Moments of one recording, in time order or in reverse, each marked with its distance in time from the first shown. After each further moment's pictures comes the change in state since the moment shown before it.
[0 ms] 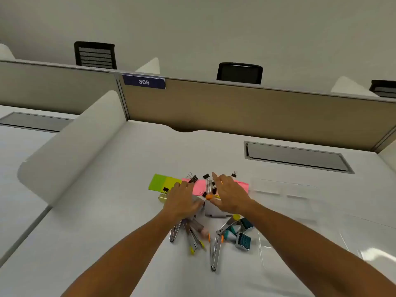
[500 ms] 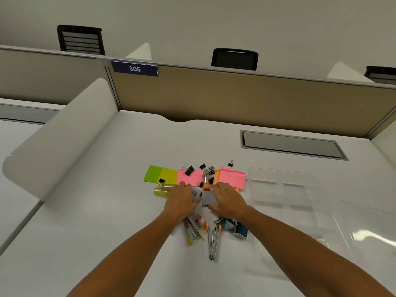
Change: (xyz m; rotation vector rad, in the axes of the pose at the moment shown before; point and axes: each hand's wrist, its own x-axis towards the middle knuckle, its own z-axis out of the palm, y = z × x) left_hand -0.010 0.007 0.025 0.035 -0.055 -0.024; right_hand -0.024 -0.012 0.039 0.106 -0.081 0.081
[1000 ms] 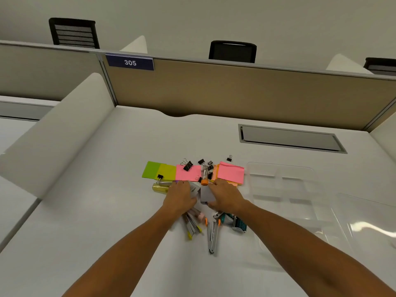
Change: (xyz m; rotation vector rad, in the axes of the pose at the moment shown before) left_hand -0.002 0.002 -0.003 -0.105 -0.070 -0.039; right_hand 0.004 -0.003 0.003 -0.005 -0.034 -0.008
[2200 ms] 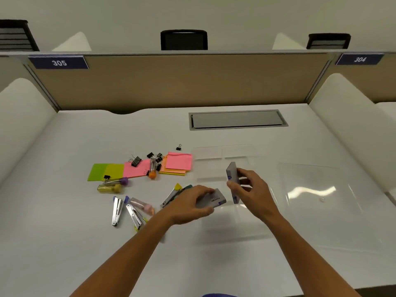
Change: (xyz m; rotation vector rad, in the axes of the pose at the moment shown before) left_hand -0.056 0.177 0.010 -0.537 -0.363 0.412; right_hand -0.210 0.133 -0.034 1.065 0.596 0.361
